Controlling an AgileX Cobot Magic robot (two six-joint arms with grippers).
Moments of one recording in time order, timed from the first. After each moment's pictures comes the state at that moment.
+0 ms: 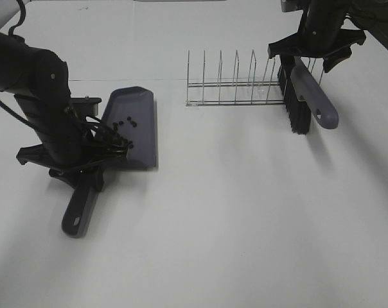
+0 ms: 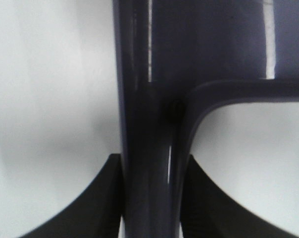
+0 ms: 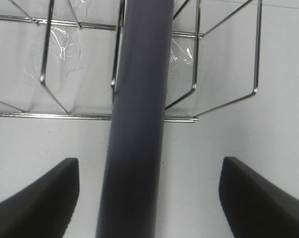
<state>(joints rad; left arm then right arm) -0.41 2.08 -1.23 -0.09 0.72 -0.31 0.14 2.40 -2.12 -0.28 1.00 0.20</state>
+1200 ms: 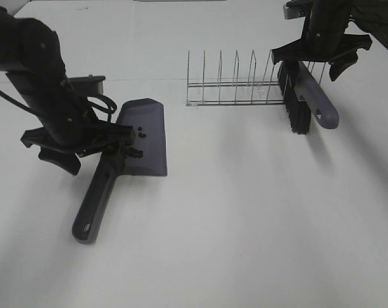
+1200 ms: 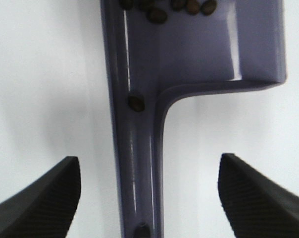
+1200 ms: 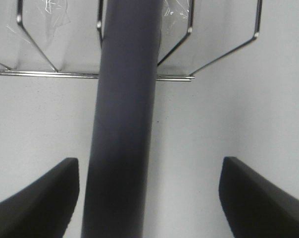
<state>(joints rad) -0.41 1.99 -1.27 -0.20 0.77 -0.18 0.14 2.38 -2.12 -0.27 1.12 0.20</state>
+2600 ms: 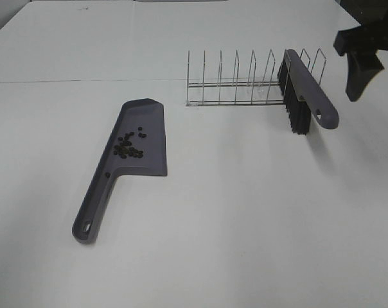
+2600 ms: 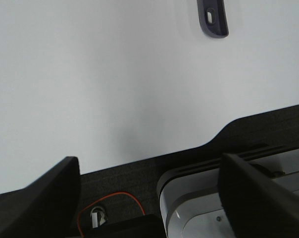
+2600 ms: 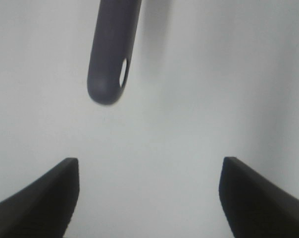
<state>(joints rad) -0.41 0.72 -0.67 0.00 1.22 -0.22 0.14 1.67 -1.39 -0.12 1.22 0.11</state>
